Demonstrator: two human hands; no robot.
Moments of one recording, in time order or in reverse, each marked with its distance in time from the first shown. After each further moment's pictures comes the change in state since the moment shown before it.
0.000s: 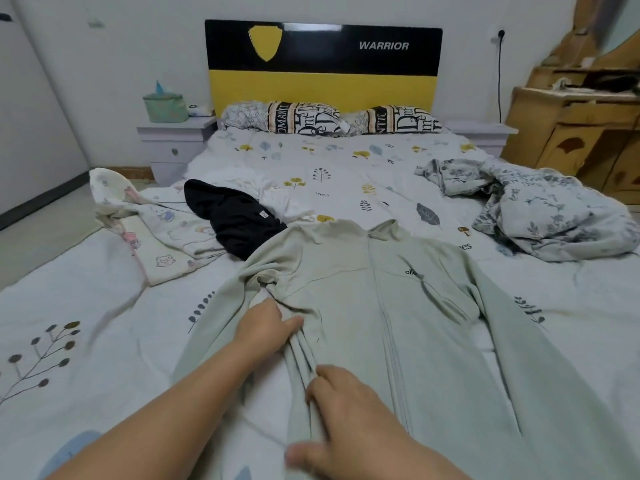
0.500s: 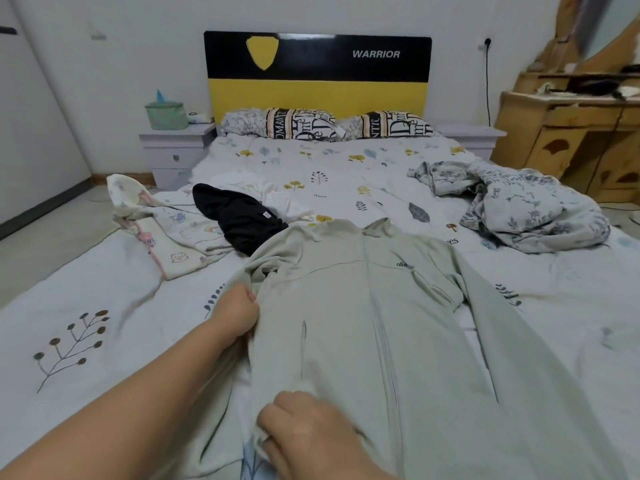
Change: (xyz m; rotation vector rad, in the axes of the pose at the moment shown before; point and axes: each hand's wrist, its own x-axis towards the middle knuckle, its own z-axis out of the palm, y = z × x) left_hand -0.014 -0.028 -0.043 -0.117 0.059 -0.119; right_hand -0.032 -0.058 0.034 -0.131 0.271 -0.275
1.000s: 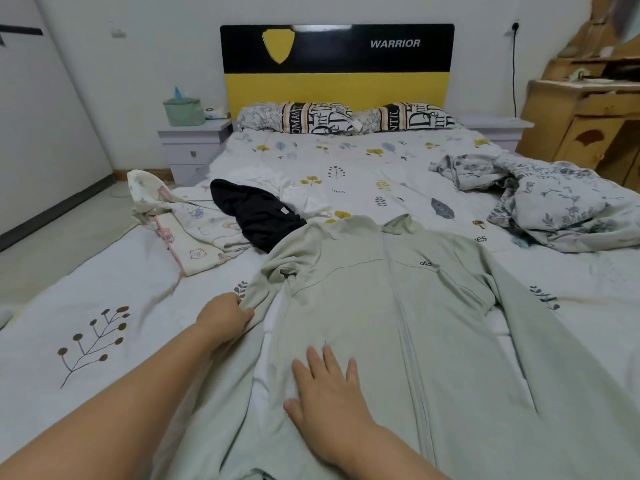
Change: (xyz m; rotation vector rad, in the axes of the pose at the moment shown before) left_hand 0.020 -0.048 -0.020 0.238 -0.052 -0.012; right_hand 0.040 0.039 0.049 -0.093 -0.168 0.273
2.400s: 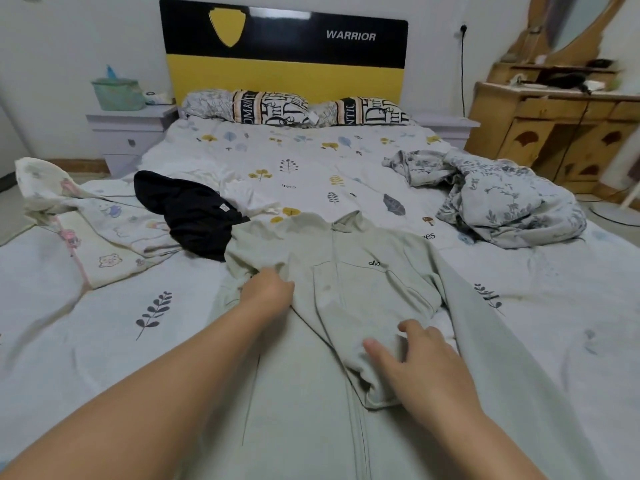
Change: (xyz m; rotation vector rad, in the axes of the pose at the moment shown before) left_hand 0.019 0.161 0.058 -0.105 -0.014 0.084; right_hand -0.041 0.131 -0.094 0.212 0.224 0.682
